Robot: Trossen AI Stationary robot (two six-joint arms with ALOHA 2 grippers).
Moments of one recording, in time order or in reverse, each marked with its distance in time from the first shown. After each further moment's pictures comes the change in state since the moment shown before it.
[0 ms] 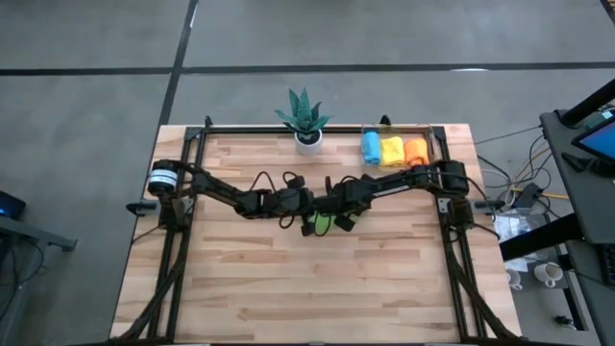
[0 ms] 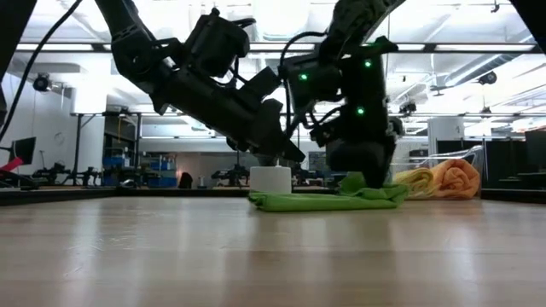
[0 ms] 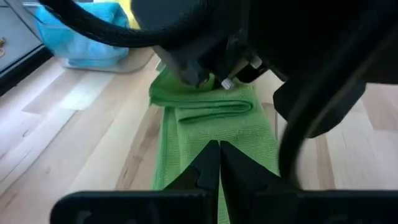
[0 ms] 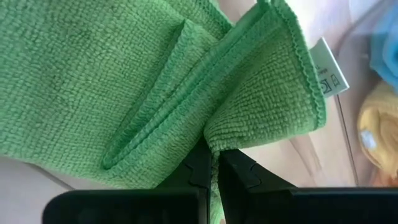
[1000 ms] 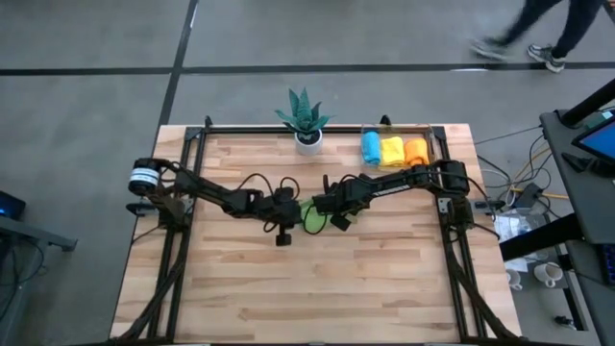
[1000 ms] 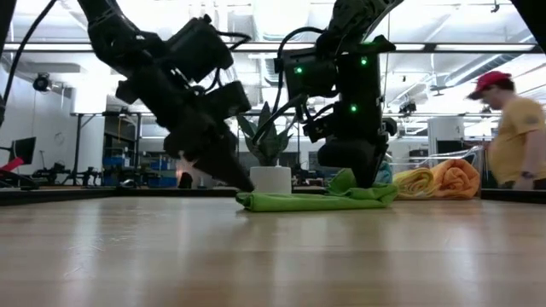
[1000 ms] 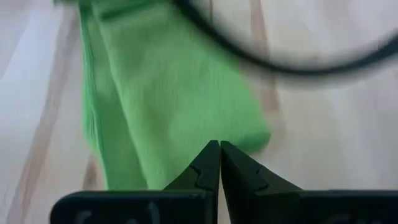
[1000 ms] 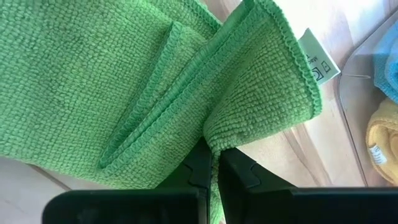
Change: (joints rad) left arm -0.012 -0.148 -0.099 -0.387 0.201 0.073; right arm 0.000 -0.005 0.017 0.052 0.007 0.000
